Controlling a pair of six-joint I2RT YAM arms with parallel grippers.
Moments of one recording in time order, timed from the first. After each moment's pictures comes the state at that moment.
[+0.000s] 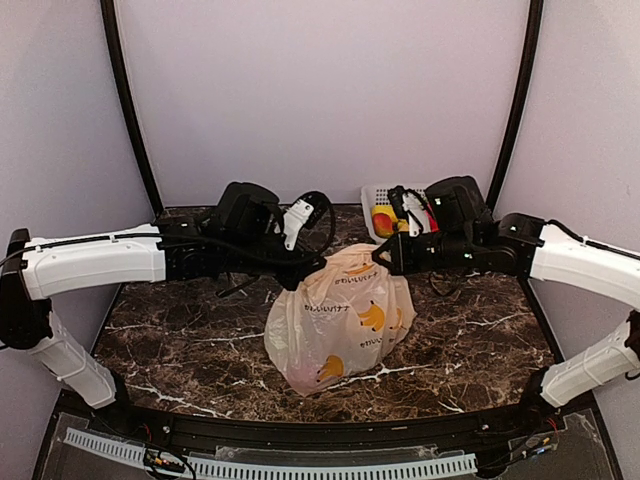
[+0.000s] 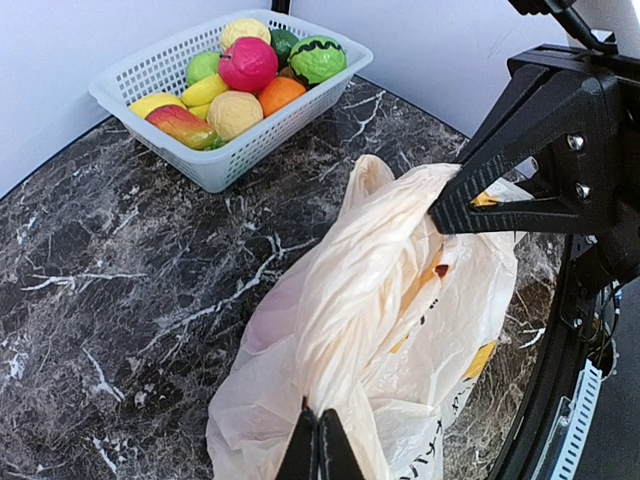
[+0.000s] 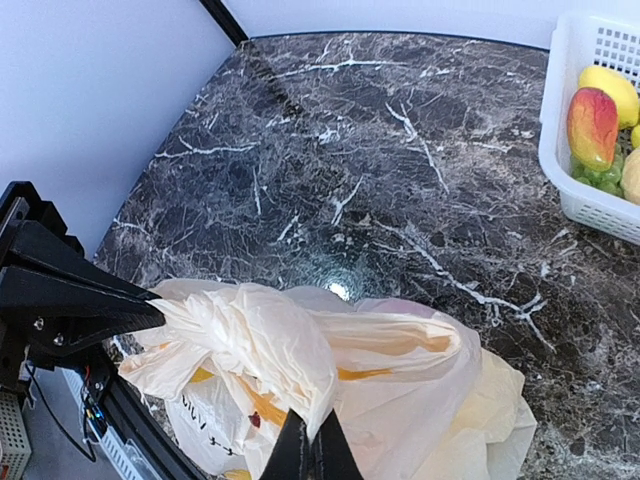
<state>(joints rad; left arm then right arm) -0.98 1.52 1.25 -0.30 0.01 -0.17 0.87 1.29 1.11 -0.41 -0.03 0.51</state>
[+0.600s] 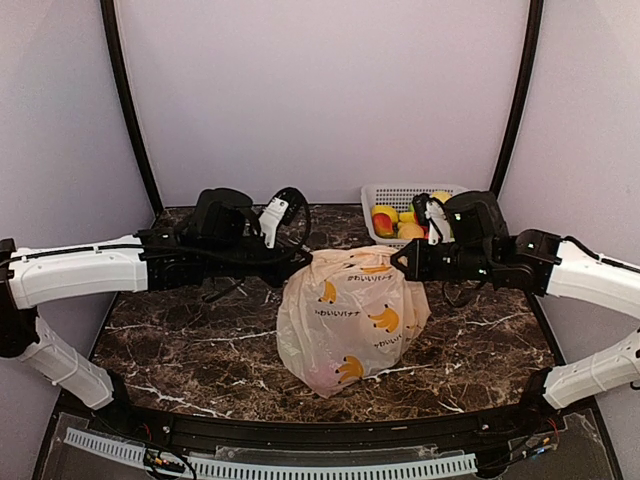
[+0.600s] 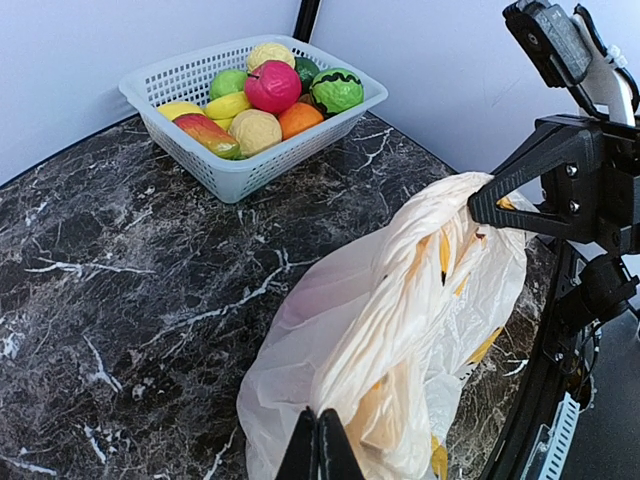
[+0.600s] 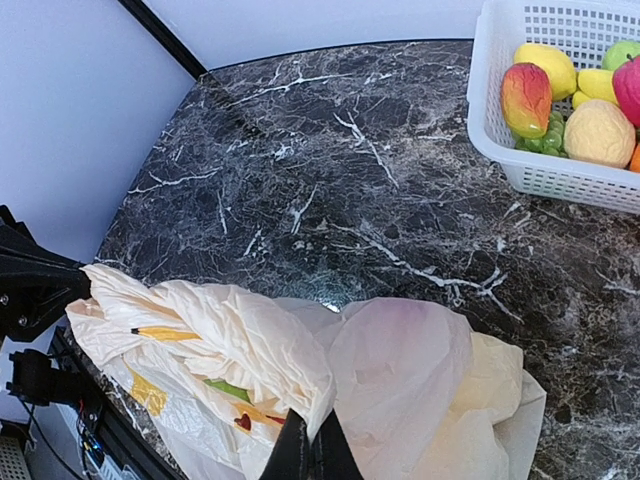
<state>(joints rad) -0.93 1.41 1.11 -0.16 0.03 -0.26 0.86 1.16 0.98 -0.38 0.08 0.60</state>
